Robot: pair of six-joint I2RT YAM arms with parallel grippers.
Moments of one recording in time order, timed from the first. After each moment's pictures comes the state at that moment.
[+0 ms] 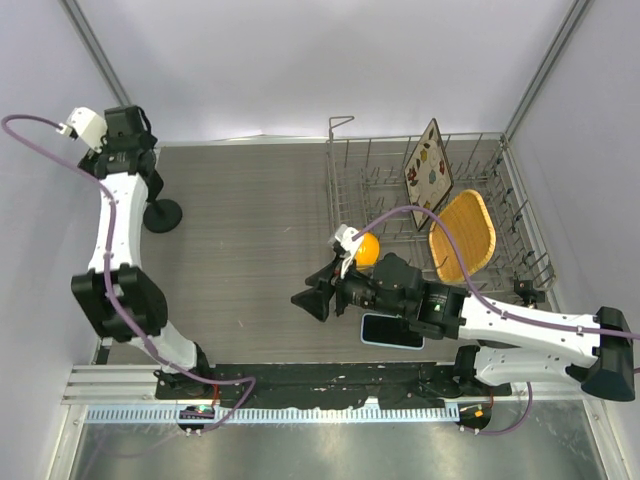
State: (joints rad) left arm 0.18 1.68 1.68 -0.57 -0.63 -0.71; right arm 1.21 1.05 0.81 0.09 0.03 0.38
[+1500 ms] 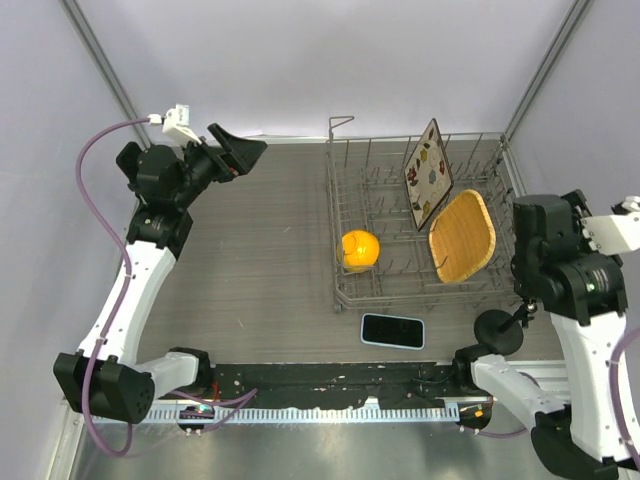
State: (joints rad) left arm -0.17 1.17 1.18 0.01 0.35 -0.67; right arm 0.24 0.94 1.48 -1.34 1.06 1.09
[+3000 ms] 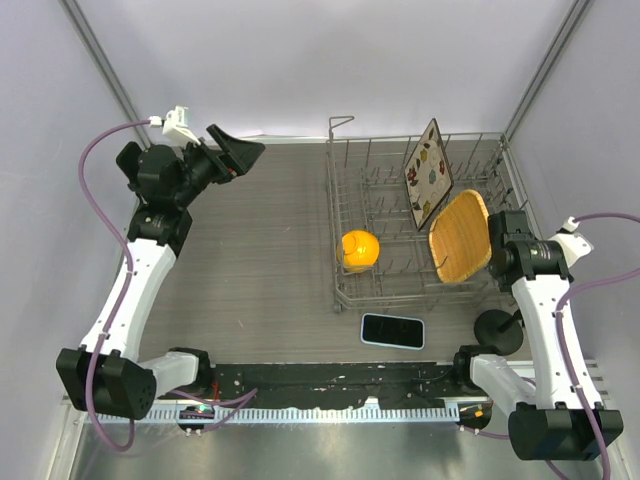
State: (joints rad) left arm -0.15 1.18 1.17 0.01 0.37 -0.69; right arm -0.02 0.93 1.04 -1.36 0.77 1.00
